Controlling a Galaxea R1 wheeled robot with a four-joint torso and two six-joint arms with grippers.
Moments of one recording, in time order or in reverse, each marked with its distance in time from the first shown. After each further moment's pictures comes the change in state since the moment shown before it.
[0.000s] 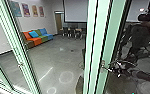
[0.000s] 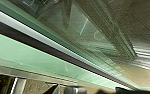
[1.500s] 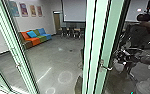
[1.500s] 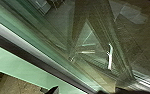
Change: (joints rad) left arm 0.000 0.005 0.001 0.000 0.001 0.000; right arm 0.246 -0.148 0.210 -0.086 -0.212 -0.084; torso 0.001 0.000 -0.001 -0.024
